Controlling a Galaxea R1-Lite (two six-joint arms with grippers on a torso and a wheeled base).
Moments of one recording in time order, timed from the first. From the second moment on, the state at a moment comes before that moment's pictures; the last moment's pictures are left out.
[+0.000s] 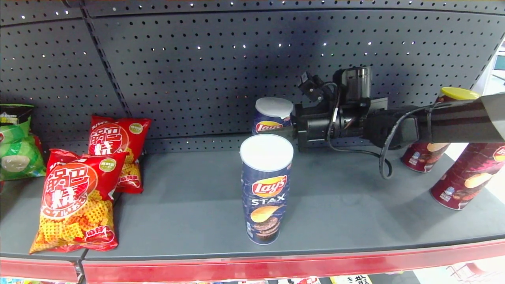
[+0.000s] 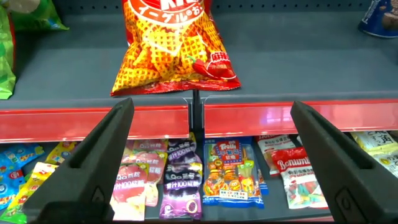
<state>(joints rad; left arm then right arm) 0.00 0.00 0.00 0.00 -0.01 -0.01 0.45 2.09 -1.59 -0.21 0.93 -0.40</state>
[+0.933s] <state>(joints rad) 0.00 0.00 0.00 0.00 -0.02 -0.01 0.48 2.12 -1.61 -0.21 0.94 -0.40</state>
